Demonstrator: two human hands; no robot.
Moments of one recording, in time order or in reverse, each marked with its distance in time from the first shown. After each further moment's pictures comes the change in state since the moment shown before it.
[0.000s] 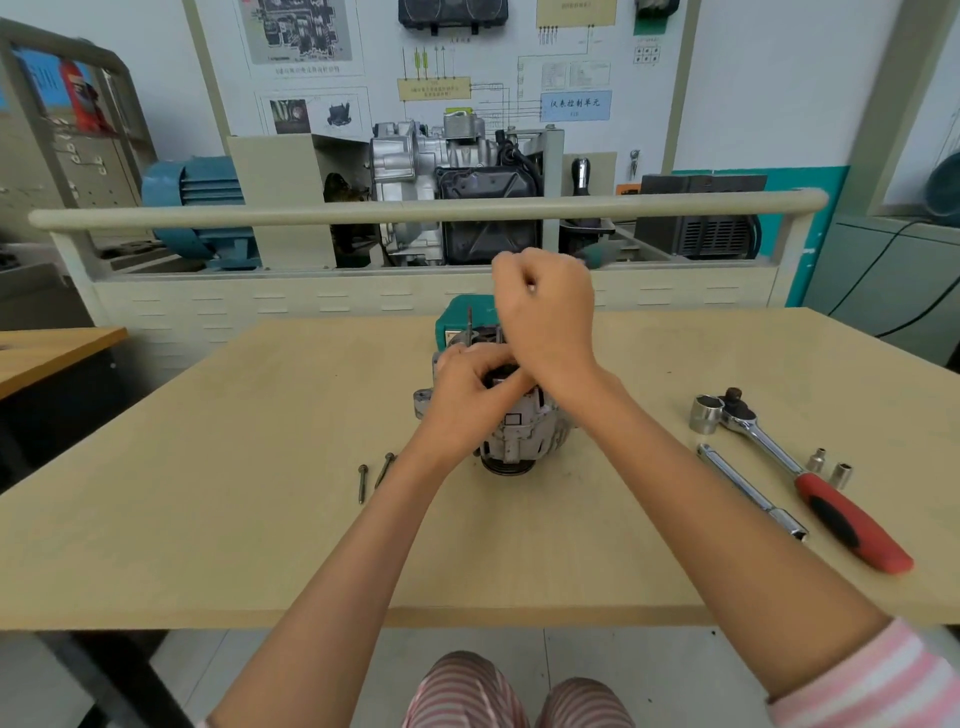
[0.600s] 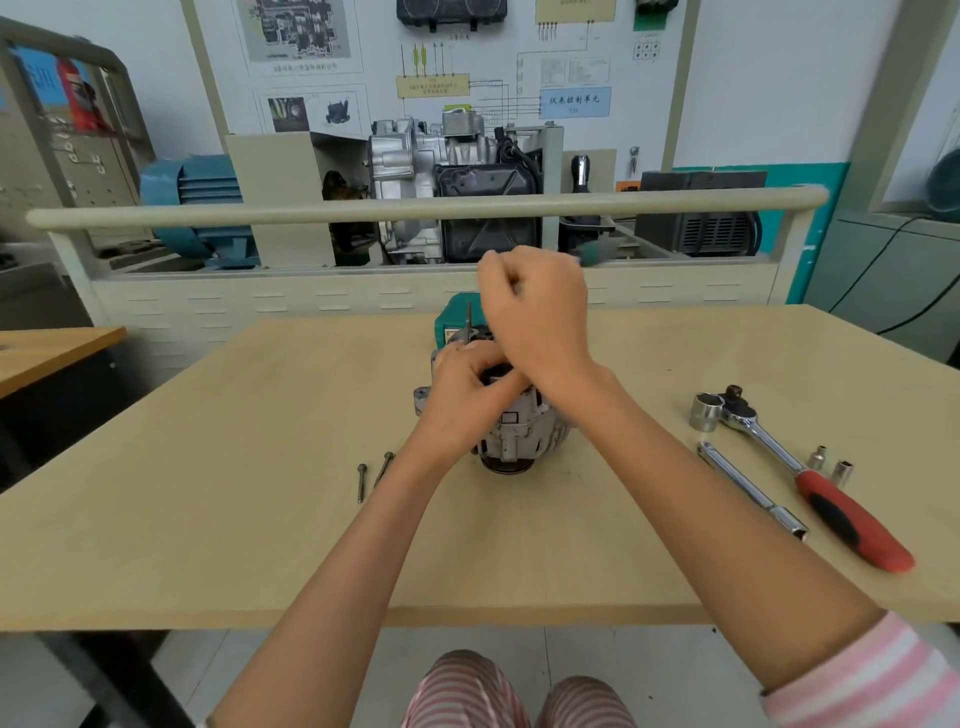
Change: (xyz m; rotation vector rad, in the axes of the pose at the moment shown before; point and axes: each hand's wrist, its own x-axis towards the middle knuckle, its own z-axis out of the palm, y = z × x) left_hand 0.002 -0.004 -0.001 0.016 0.018 -0.020; right_hand 0.001 0.000 0.003 -0.104 -0.042 -0.033
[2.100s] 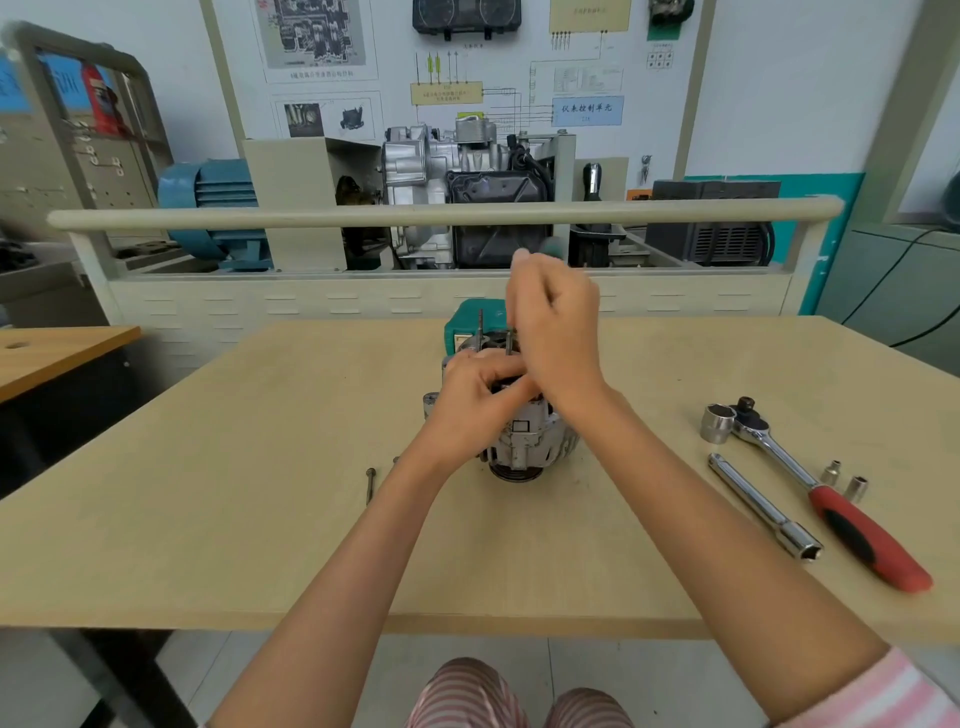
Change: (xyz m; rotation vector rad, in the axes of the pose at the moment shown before) left_hand 0.000 0.002 -0.005 -0.004 -0.067 0.038; right_hand -0.005 0.004 0.002 0.373 0.059 0.027
